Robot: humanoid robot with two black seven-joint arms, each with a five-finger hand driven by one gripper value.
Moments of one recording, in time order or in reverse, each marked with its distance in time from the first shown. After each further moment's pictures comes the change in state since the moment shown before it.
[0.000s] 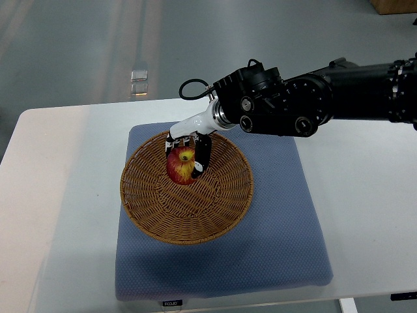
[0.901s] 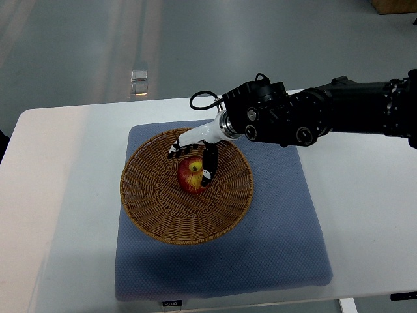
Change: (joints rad) left arm -0.001 0.000 0.000 -0.001 0.000 0.001 0.000; right arm -0.078 0.000 0.046 -0.046 0.002 0.022 0.002
